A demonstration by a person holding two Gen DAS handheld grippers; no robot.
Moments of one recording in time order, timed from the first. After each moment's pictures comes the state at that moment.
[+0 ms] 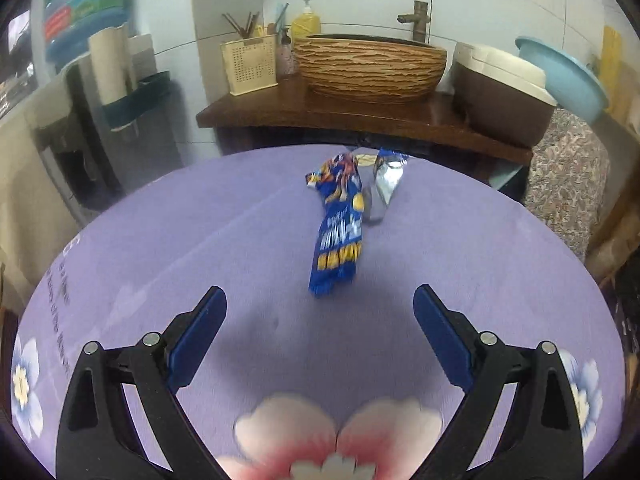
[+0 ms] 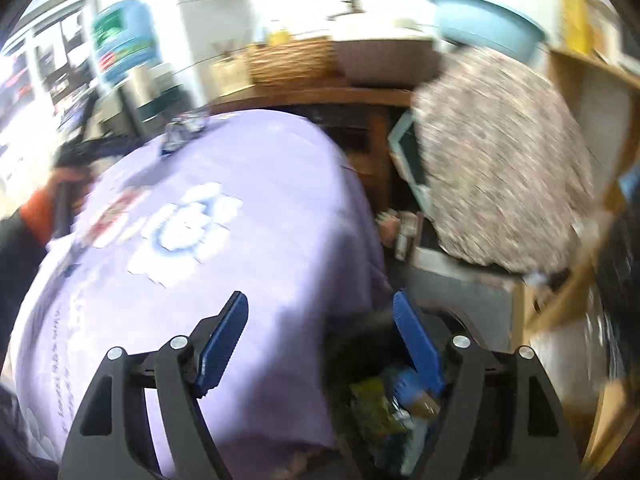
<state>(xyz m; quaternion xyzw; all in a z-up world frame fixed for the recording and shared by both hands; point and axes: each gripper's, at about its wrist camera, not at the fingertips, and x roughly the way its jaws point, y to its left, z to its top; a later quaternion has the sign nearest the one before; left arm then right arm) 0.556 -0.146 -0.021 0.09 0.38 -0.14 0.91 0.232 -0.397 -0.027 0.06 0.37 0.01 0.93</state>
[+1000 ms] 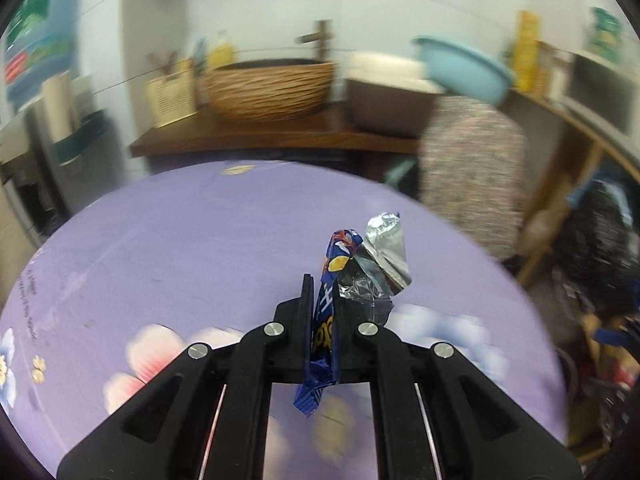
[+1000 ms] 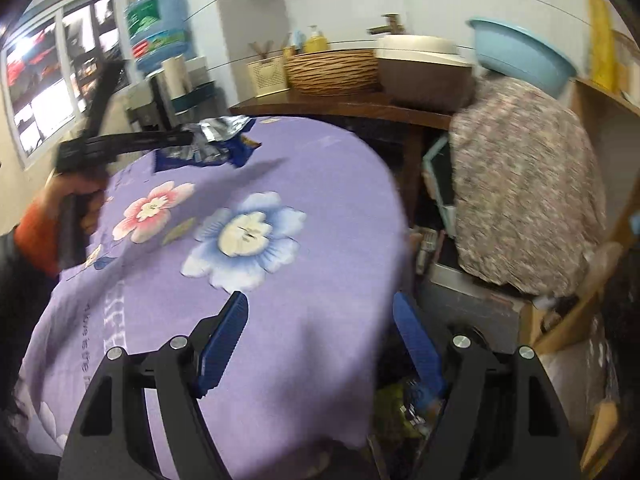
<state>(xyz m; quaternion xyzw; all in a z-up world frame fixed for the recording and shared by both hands) 0.409 -0.206 0.013 0.09 0.34 -0.28 0.90 0.193 -0.380 -0.006 0.06 0.36 0.01 0.93</state>
